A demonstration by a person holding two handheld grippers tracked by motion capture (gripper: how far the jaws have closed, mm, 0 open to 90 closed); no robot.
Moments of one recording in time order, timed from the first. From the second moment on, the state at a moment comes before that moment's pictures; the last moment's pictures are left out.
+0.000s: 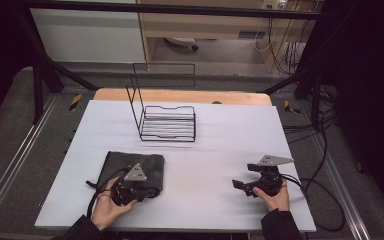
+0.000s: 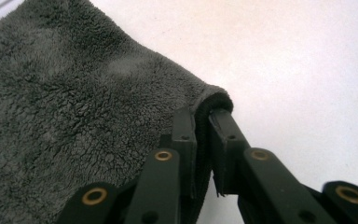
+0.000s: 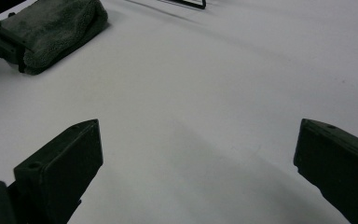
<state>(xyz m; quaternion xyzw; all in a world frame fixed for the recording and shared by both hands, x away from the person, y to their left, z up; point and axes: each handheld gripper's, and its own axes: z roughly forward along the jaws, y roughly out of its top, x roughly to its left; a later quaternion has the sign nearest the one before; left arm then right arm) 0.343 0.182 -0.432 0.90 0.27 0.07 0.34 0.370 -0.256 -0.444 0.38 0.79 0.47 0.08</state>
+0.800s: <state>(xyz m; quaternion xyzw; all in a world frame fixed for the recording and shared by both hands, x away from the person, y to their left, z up) 0.350 0.140 -0.407 0.88 0.28 0.05 0.39 0.370 -0.253 -0.443 0.38 0.79 0.47 0.07</state>
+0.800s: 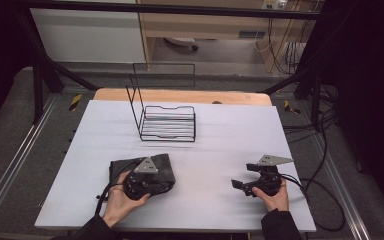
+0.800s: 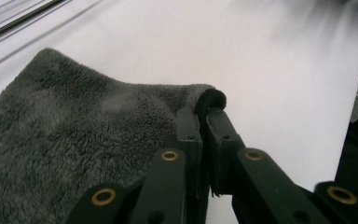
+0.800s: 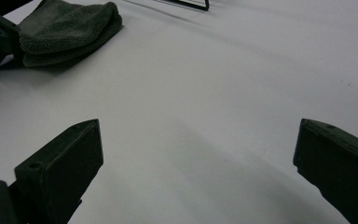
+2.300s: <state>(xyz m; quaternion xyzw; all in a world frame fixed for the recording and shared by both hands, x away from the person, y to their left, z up) 0.389 0.253 -0.421 0.85 0.40 0.09 0.32 0.370 -0.132 -0.432 0.37 0.80 0.46 0.08</state>
